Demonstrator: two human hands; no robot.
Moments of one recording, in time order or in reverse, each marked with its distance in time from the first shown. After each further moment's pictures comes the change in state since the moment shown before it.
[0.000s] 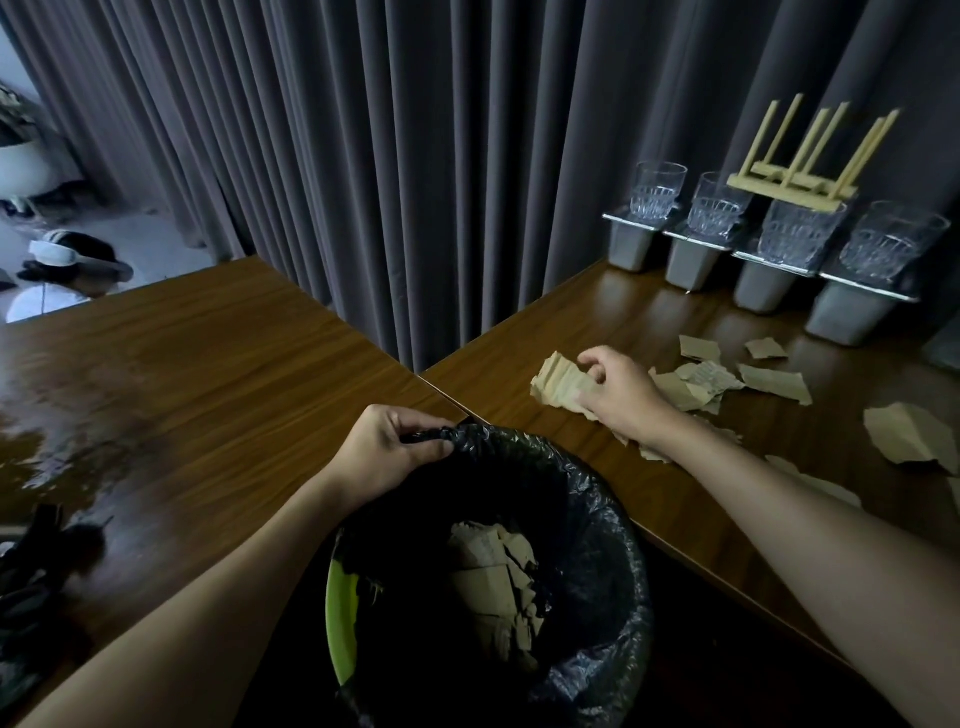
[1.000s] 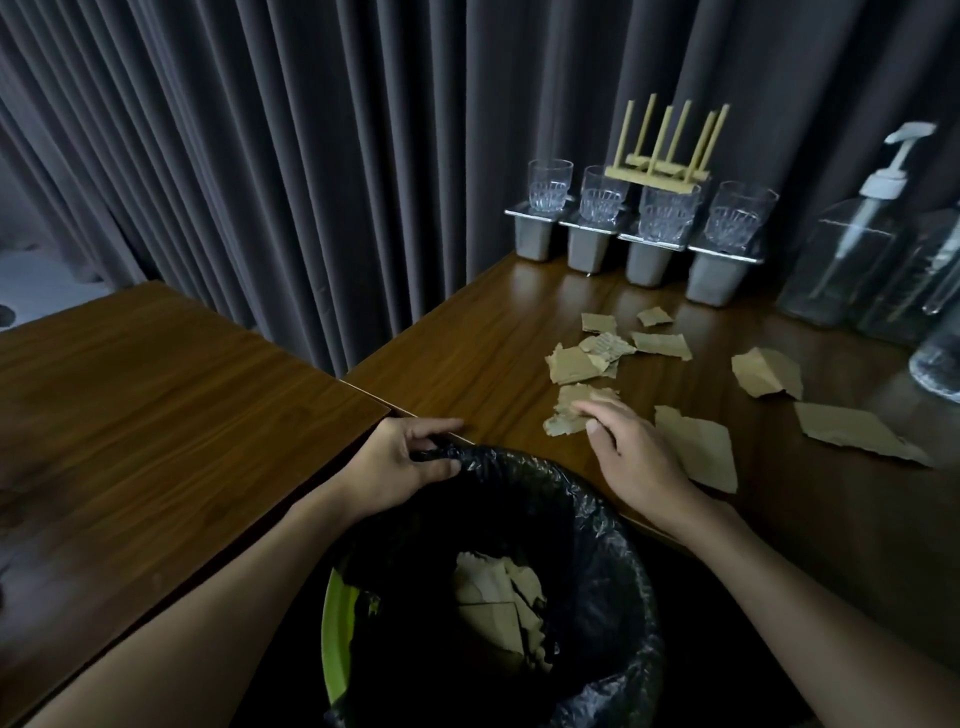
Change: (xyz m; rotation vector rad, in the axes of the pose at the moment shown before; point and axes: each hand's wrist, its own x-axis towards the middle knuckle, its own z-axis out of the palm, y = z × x) left_hand 0.007 0.013 0.065 0.242 -0.215 0.108; right_hand -0.130 0.062 -0.028 -0.011 0.143 -0.054
